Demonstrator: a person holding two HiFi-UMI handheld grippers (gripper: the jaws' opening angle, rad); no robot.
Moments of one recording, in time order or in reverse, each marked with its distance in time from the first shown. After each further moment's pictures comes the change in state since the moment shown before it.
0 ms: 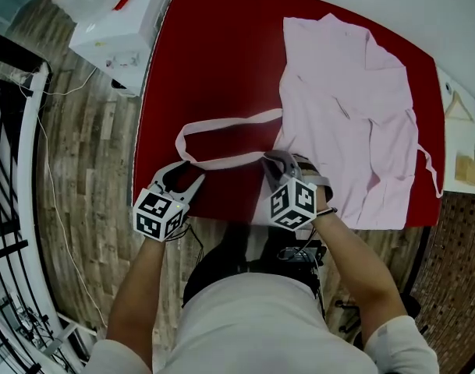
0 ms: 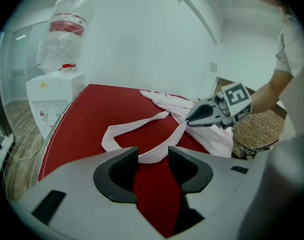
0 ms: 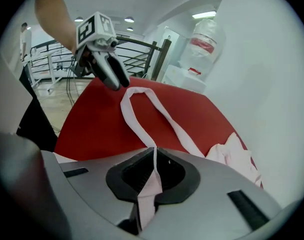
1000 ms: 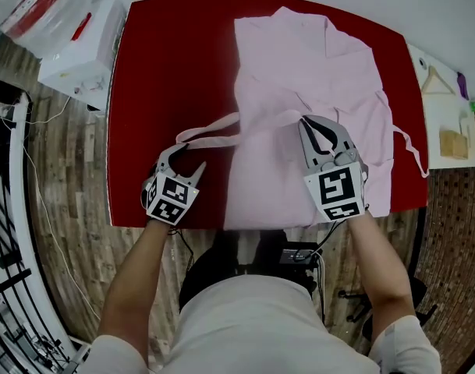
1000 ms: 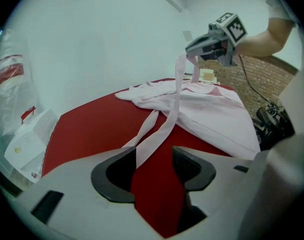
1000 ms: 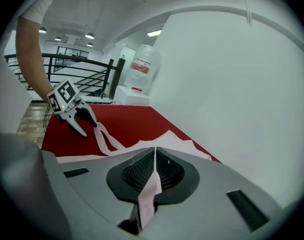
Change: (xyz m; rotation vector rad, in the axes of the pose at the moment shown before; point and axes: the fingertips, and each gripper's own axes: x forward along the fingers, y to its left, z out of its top) left arm 0.097 -0.031 0.047 0.425 0.136 0.045; right arm -0.144 -0.168 -0.037 0.297 -0.160 -0.379
